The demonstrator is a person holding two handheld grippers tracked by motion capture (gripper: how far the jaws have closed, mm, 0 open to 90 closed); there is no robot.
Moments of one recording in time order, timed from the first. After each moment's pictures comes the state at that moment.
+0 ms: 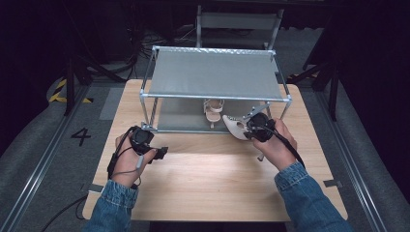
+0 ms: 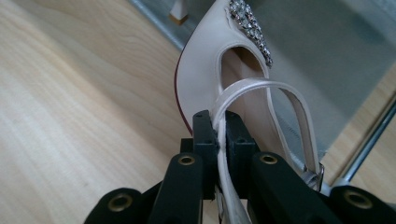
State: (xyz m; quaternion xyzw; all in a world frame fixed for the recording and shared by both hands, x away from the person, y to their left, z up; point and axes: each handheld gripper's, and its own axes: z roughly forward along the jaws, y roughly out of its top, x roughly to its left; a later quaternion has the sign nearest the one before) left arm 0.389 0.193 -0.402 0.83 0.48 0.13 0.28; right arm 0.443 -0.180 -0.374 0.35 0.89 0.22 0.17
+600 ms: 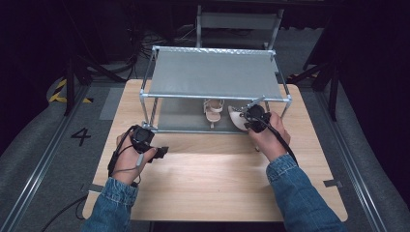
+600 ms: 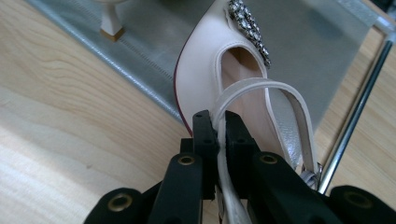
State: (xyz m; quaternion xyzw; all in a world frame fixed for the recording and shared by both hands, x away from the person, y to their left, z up) left arm 0.397 0.195 -0.407 0.83 0.47 0.12 0.27; right arm 0.480 -0.175 -0.392 0.40 0.87 0.20 0.21
